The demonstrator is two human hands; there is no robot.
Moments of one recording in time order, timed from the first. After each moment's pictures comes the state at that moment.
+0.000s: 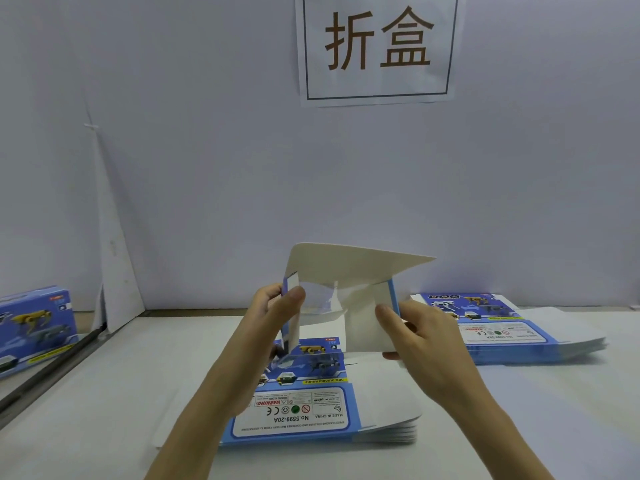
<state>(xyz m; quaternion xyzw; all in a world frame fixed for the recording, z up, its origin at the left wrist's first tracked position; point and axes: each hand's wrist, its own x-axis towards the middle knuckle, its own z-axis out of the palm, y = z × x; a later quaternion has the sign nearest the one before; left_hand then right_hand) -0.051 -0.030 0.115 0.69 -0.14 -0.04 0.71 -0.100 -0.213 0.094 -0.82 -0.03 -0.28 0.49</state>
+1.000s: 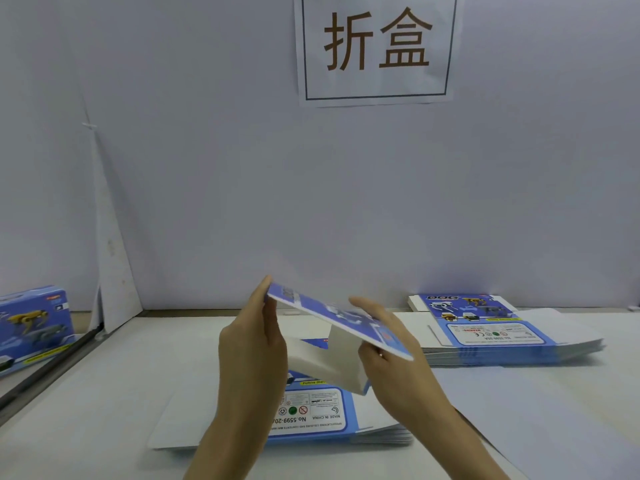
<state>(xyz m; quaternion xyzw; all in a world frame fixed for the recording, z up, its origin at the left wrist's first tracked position) -0.063 -0.039 0.089 0.80 -0.10 0.37 0.46 -0.099 -0.192 0.075 -0.82 -0.03 -0.19 0.54</state>
